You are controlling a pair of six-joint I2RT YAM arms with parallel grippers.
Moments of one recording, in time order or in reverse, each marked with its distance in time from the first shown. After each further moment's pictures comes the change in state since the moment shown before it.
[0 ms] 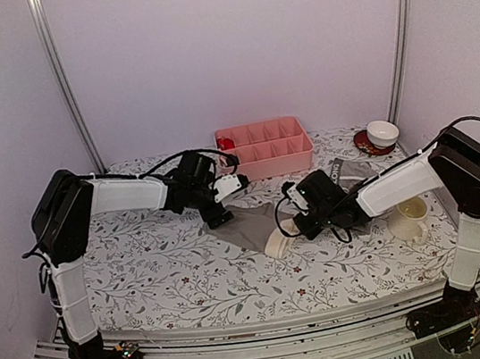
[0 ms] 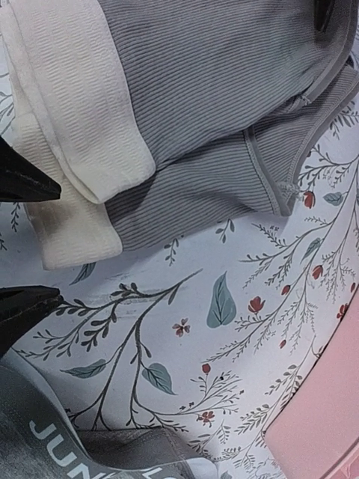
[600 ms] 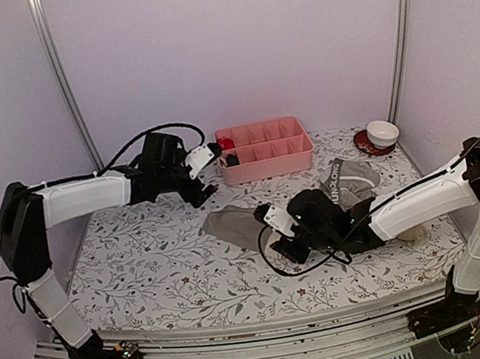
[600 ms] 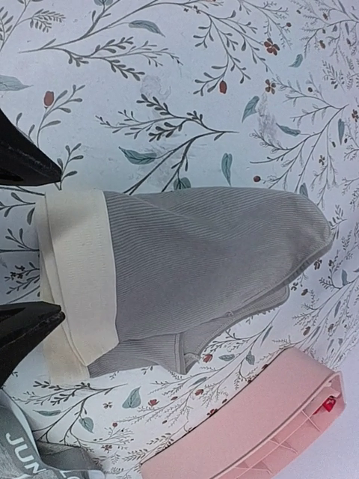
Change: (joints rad) left arm 0.052 -0.231 -0.068 0.030 0.028 -0.149; right arm 0.254 -0.184 -0.092 0.086 -0.016 -0.169
